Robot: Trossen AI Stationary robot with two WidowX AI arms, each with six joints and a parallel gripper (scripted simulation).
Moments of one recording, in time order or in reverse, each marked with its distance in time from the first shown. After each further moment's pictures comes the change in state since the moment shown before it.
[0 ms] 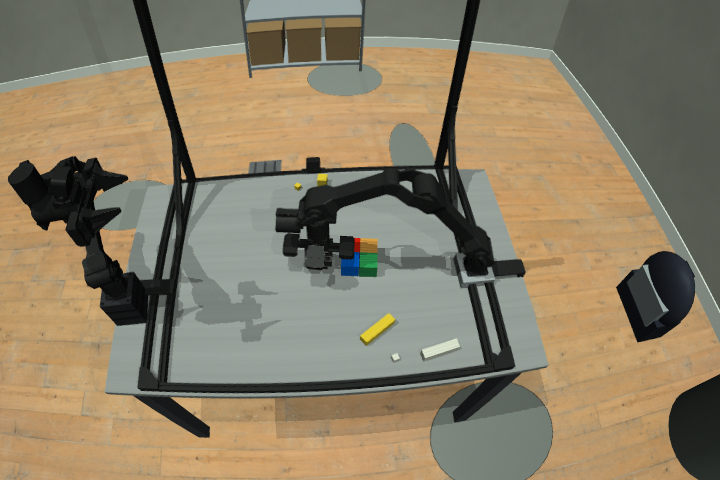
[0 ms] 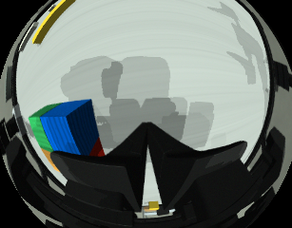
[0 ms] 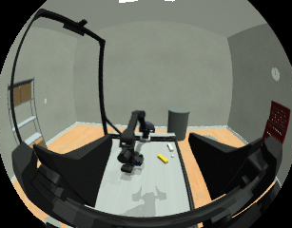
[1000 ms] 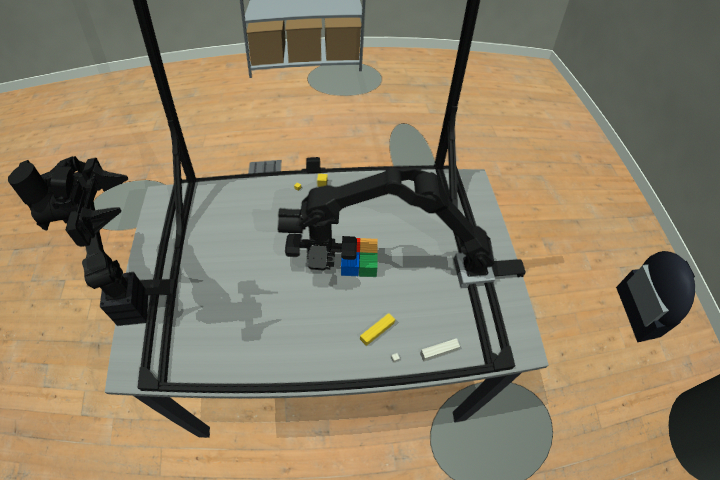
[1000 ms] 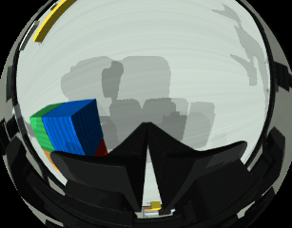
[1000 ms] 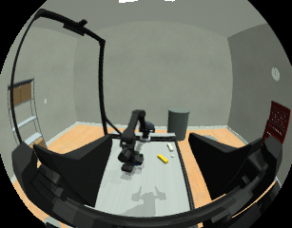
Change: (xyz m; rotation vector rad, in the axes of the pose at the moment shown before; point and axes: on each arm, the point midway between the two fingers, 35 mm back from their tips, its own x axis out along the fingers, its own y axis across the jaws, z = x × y) left arm 0.001 0.006 0.000 0.000 0.000 0.002; right arm 0.000 0.000 0.000 0.000 0.000 0.000
